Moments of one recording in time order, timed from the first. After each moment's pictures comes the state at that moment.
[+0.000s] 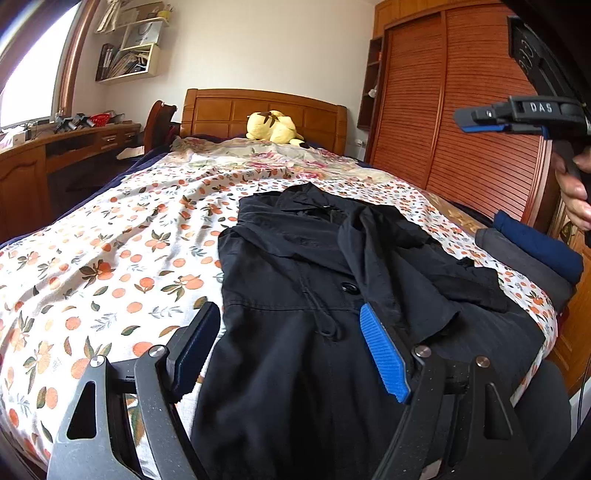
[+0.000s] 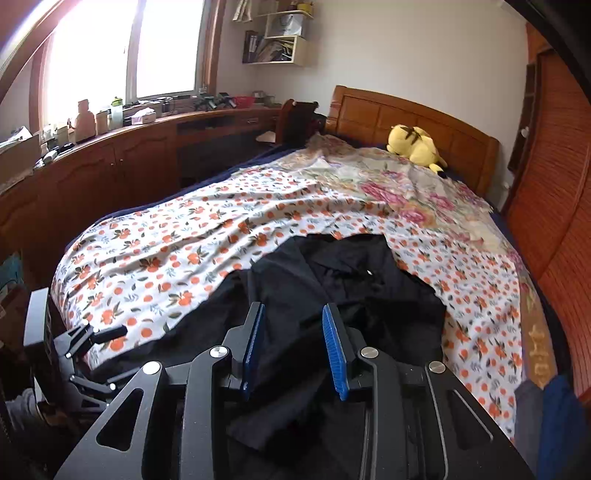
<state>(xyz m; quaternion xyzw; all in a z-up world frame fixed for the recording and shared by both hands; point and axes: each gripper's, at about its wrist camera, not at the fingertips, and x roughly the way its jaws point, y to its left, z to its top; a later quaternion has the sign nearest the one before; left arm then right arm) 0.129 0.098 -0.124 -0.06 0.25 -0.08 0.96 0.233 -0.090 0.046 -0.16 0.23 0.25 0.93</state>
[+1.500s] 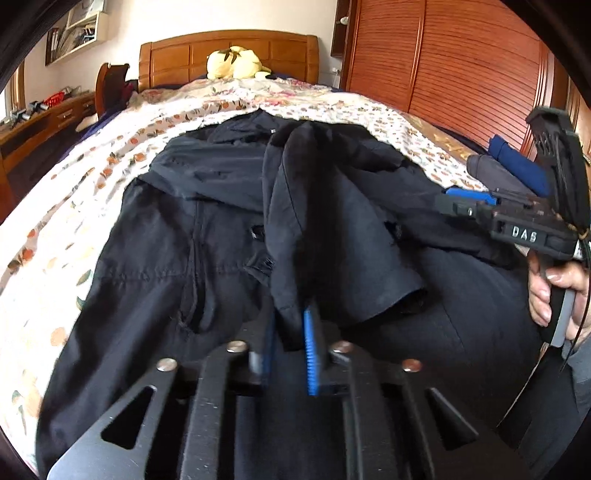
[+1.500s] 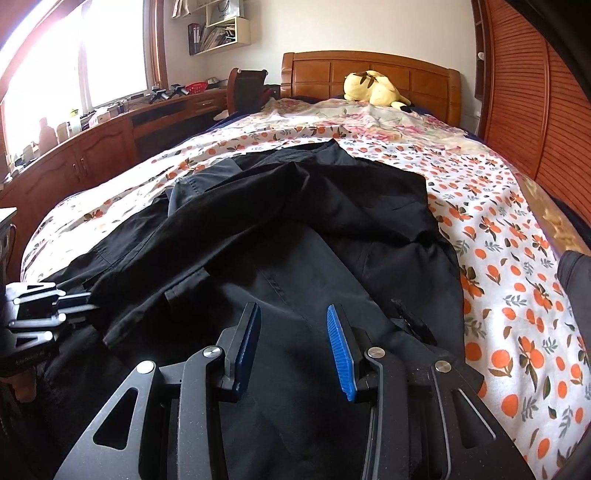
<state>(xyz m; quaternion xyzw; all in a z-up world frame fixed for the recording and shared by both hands) 0.177 -0.002 -0.153 -0.01 0.37 -0.12 0.92 0.274 -0.154 -0.095 -0.07 0.28 0.21 0.94</state>
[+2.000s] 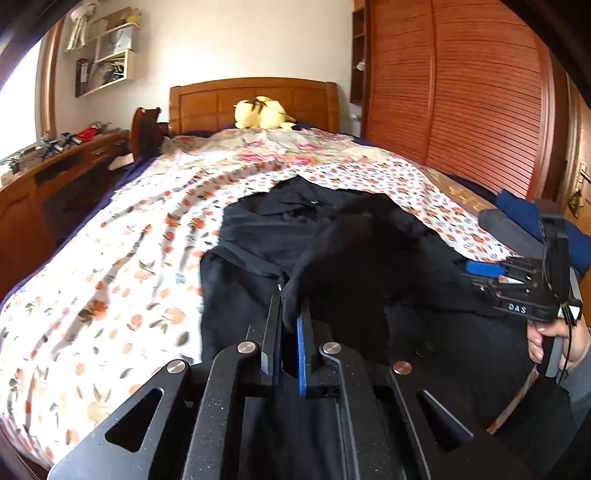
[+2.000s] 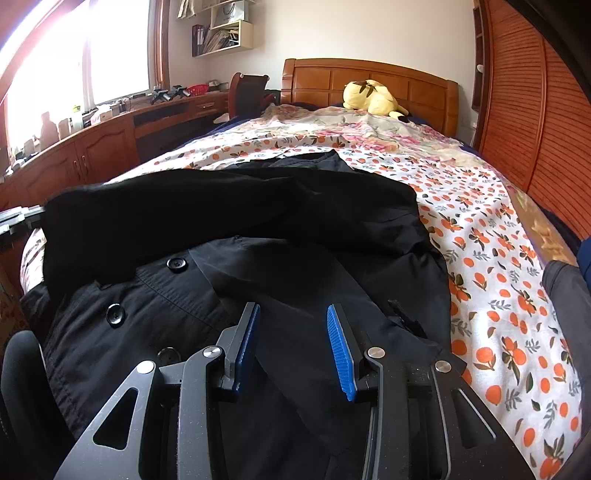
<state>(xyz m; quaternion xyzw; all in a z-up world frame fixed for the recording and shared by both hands) 0.156 0.064 -0.076 0.00 0.29 -0.07 0.95 0.254 -0.156 -0.088 -0.09 0.26 0.20 0.94</state>
